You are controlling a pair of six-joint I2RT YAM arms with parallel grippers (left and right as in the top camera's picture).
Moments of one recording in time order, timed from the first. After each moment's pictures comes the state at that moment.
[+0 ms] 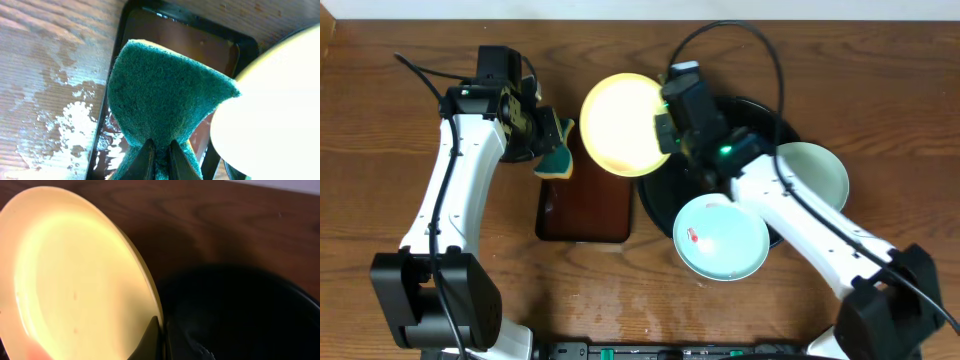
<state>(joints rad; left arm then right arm) -0.01 1.69 1.45 -1.04 0.22 -0.30 0.66 1.73 1.37 -0.40 0.27 0.29</state>
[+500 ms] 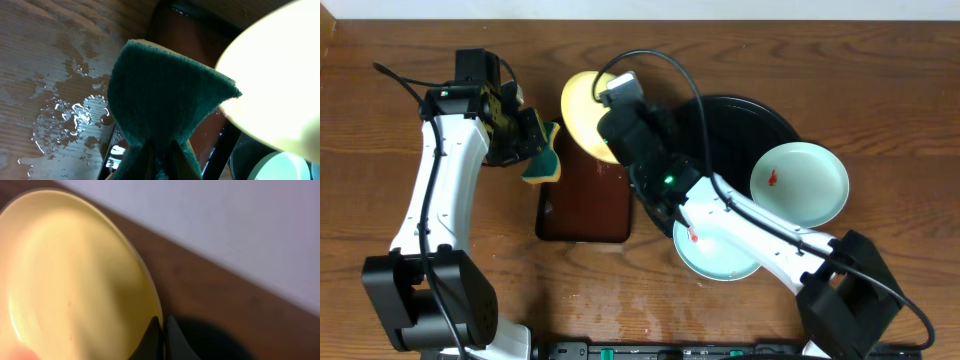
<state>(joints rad) 0.07 1.69 1.45 -1.07 0.24 -0.30 0.85 1.83 1.37 -0.07 0.70 -0.07</state>
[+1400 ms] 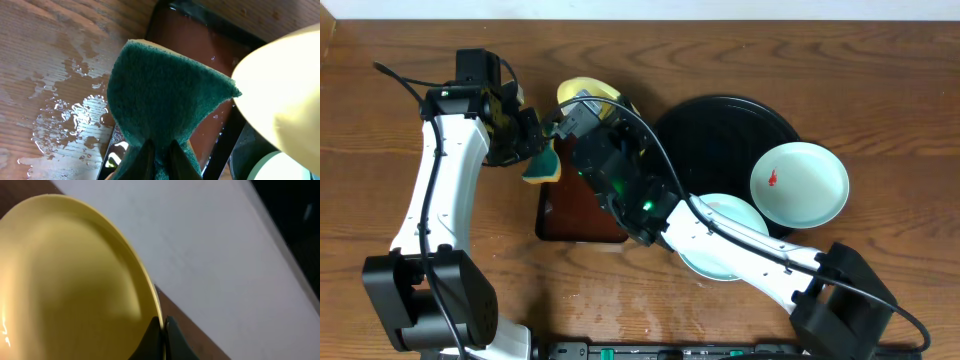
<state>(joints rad) 0.06 1.69 1.45 -1.07 0.24 -0.30 0.97 1.83 1.37 0.03 0.90 -0.48</state>
